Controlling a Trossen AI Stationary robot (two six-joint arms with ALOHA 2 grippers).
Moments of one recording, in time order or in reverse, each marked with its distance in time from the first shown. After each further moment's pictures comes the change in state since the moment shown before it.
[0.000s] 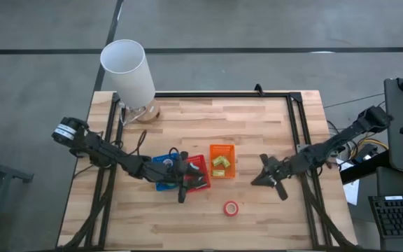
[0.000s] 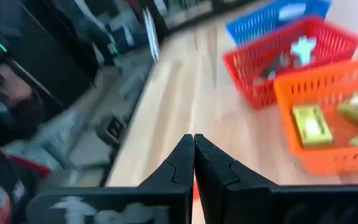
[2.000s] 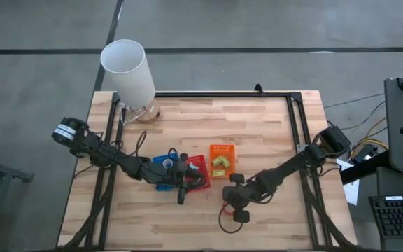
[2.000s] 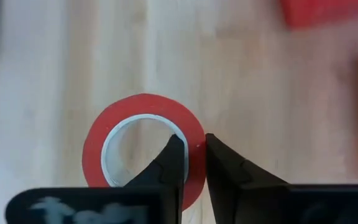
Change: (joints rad) left arm -0.021 0.001 0.001 0.031 -0.013 -0.070; right arm -0.001 0.915 0.796 -0.645 -0.045 -0.060
